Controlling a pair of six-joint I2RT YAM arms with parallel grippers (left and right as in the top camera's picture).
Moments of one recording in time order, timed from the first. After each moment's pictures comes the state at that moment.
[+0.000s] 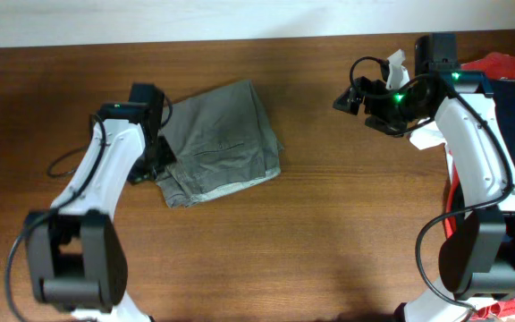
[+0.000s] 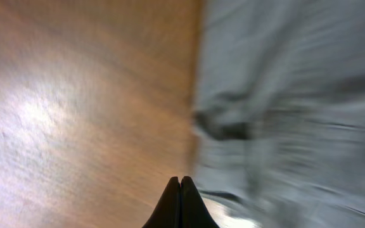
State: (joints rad) left arm -0.10 1.83 1.44 -1.11 -0.17 -0.57; right arm -0.06 1.82 1.62 -0.99 -0.59 0.29
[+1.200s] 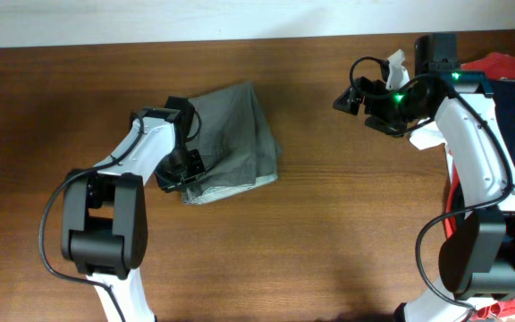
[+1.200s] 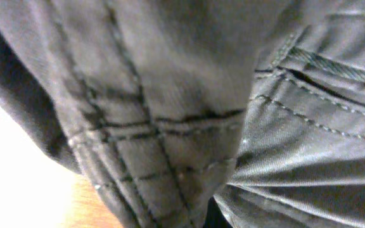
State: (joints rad) left arm -0.18 2.06 1.44 -1.09 0.02 -0.51; right arm -0.06 1.82 1.62 -0.98 -0.59 0.29
